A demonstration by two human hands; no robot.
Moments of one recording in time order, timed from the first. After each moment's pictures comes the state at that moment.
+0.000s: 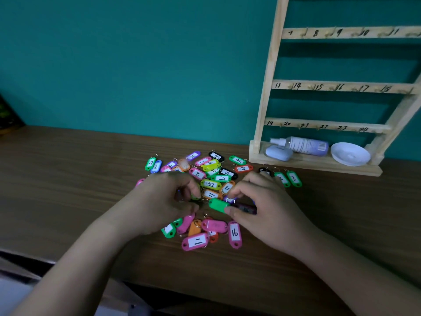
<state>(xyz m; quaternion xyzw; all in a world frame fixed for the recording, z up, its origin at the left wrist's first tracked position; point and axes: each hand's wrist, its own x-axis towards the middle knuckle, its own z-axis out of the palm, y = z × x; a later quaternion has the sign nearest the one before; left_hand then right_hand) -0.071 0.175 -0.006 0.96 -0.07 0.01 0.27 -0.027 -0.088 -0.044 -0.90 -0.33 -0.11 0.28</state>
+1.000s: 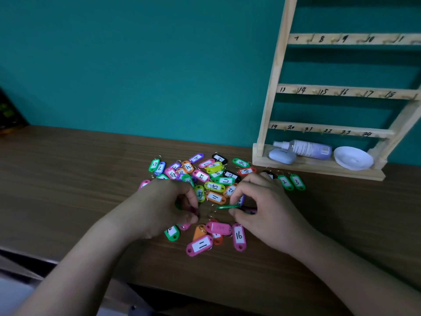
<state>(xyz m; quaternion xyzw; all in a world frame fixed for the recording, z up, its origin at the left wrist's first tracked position) -0.074 0.183 -0.005 0.96 -0.04 -0.07 0.26 -0.023 -0.079 -0.045 -0.89 -0.32 -0.09 0.31</state>
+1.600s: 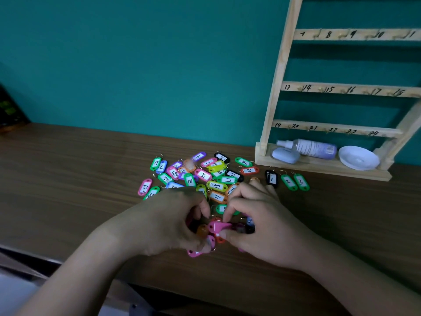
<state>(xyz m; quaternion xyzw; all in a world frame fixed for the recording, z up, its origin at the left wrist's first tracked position) -0.088 0.170 -0.006 0.97 -0.12 -0.08 0.21 -0.041 -0.076 -0.038 -0.88 -0.39 -0.03 0.26</state>
